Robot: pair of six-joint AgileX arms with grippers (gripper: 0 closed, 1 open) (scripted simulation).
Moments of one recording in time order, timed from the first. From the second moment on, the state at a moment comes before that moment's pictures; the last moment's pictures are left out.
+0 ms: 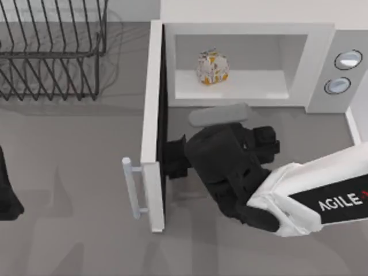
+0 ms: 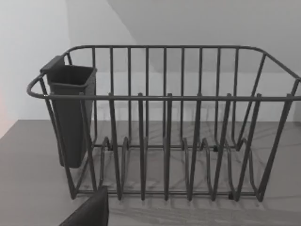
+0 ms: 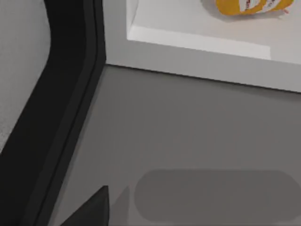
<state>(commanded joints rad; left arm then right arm) 0.00 0.00 0.00 0.00 0.00 0.00 0.87 1.96 0.92 0.44 0.65 0.37</state>
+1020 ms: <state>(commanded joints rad) 0.00 0.00 0.00 0.00 0.00 0.00 0.87 1.76 0.99 0.10 0.64 0.37</state>
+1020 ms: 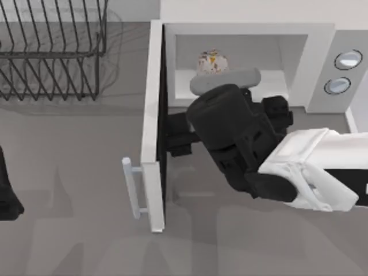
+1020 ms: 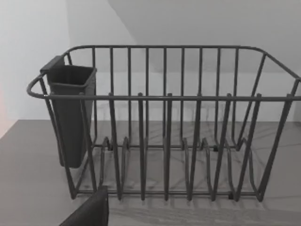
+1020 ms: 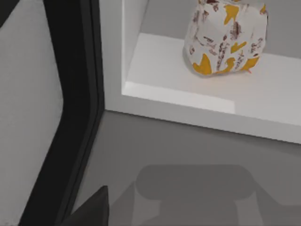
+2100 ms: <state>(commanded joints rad) 0.00 0.00 0.00 0.00 0.00 0.00 0.35 0.62 0.40 0.04 0.26 0.15</state>
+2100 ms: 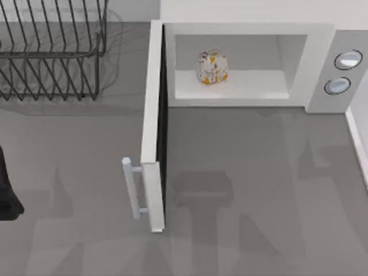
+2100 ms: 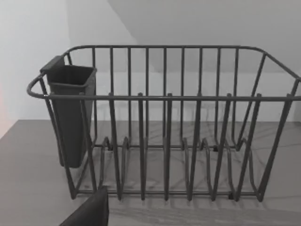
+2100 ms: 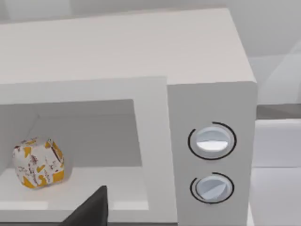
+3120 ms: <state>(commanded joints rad) 0.00 0.00 0.00 0.00 0.00 0.00 0.00 0.00 0.00 0.00 0.00 0.00</state>
